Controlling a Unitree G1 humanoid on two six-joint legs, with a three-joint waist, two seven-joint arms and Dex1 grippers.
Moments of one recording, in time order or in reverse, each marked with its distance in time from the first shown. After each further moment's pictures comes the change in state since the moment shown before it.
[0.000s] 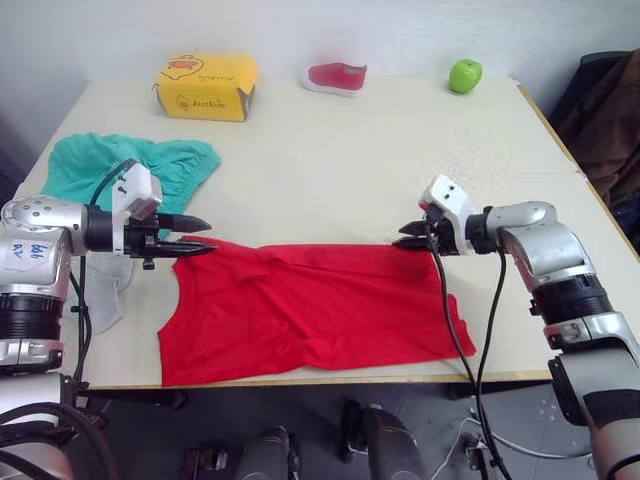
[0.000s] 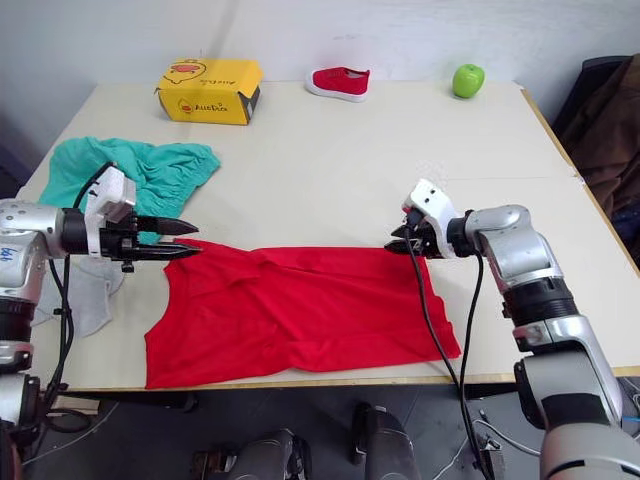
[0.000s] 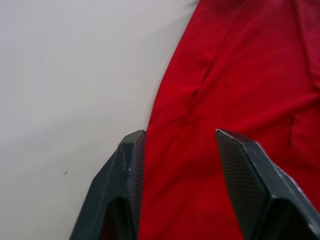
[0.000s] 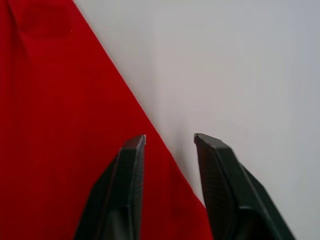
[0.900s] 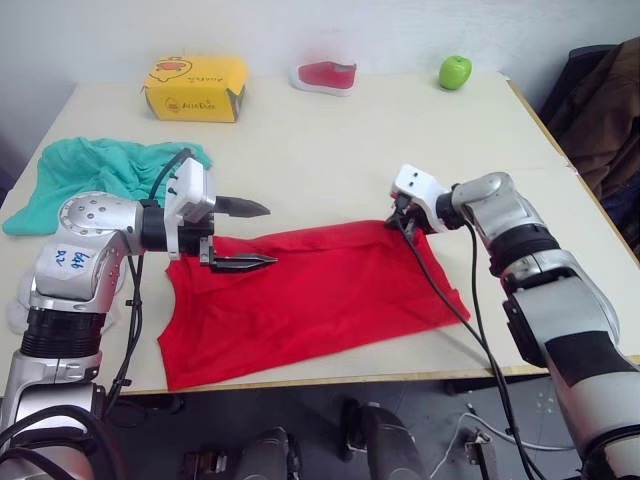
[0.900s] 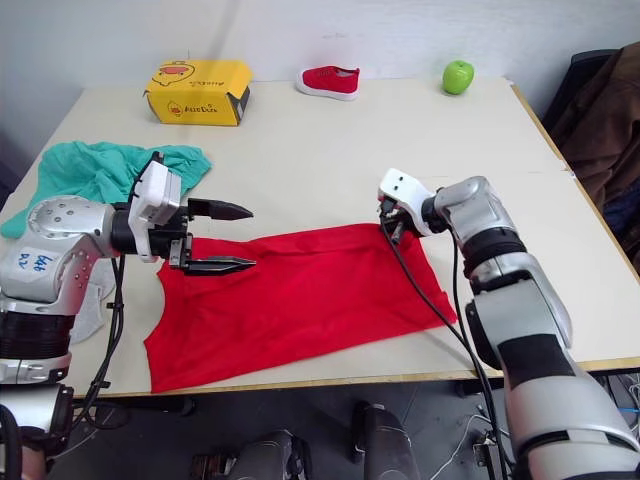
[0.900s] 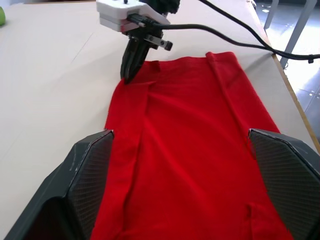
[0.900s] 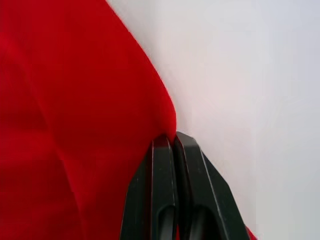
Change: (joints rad) left arm 0.032 -0.145 -0.031 -0.317 -0.100 0.082 0.156; right arm -0.391 0.213 0.078 0.741 -0.290 -0.409 -0.095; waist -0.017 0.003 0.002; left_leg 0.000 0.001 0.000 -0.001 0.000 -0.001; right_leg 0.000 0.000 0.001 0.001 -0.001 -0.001
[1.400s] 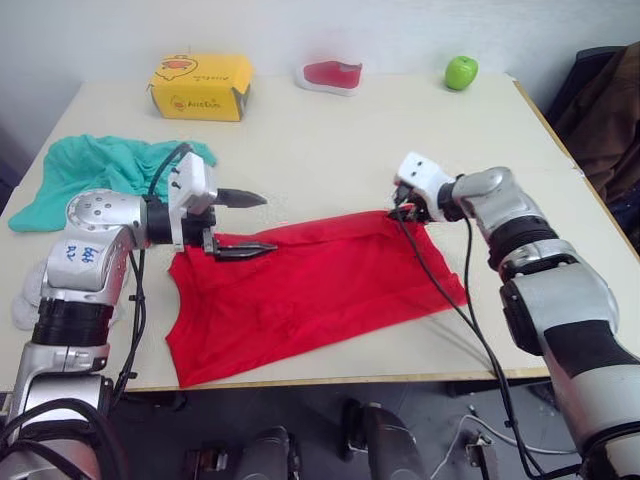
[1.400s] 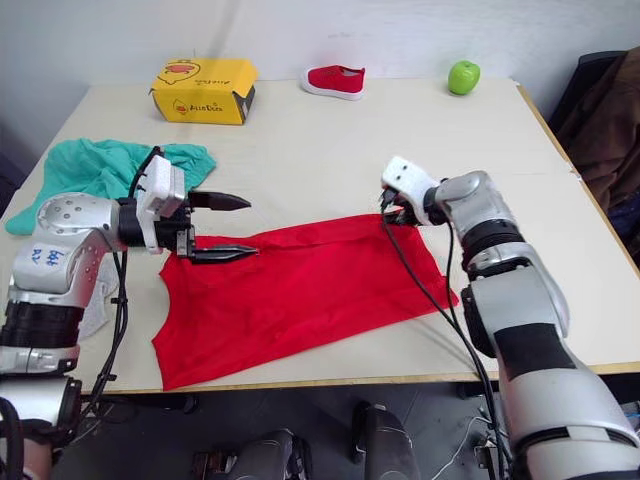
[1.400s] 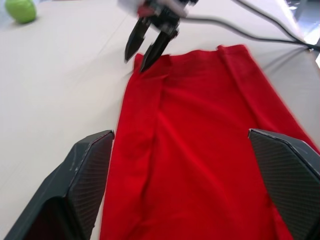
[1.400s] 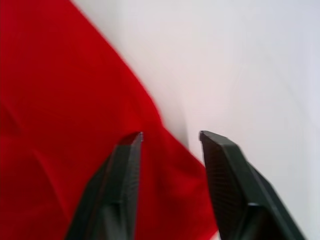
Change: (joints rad) left arm -0.093 -0.016 -0.029 0.234 0.075 -0.124 0.027; right arm -0.019 -0.061 -0.114 0.009 -0.009 -0.038 -0.059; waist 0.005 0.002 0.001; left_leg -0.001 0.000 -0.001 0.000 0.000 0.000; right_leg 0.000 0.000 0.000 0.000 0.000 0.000
